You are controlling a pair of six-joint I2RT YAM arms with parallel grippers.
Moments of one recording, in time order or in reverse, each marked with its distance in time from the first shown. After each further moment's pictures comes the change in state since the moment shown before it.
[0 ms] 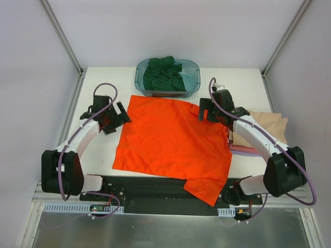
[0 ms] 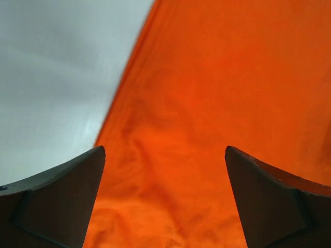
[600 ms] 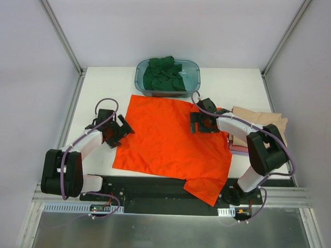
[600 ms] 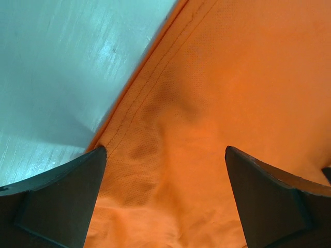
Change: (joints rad) left arm -0.034 -0.027 -0.281 0.159 0.059 -0.181; right arm 0.090 0.252 -0.026 -0.011 0.003 -0.005
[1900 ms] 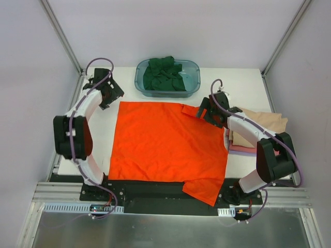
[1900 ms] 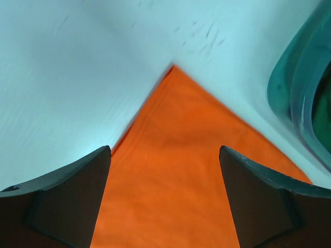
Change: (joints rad) left arm 0.076 0.336 0.665 -0.204 -0.272 0.072; right arm -0.113 -0.090 0.002 0.105 0.011 0.315
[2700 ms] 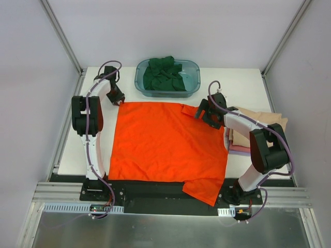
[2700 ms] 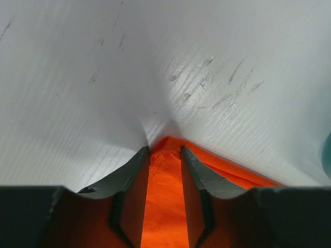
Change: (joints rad) left arm 0.016 0.581 0.487 -0.163 0.074 0.082; right arm -0.027 0.117 -0.008 0.073 -0.060 0.041
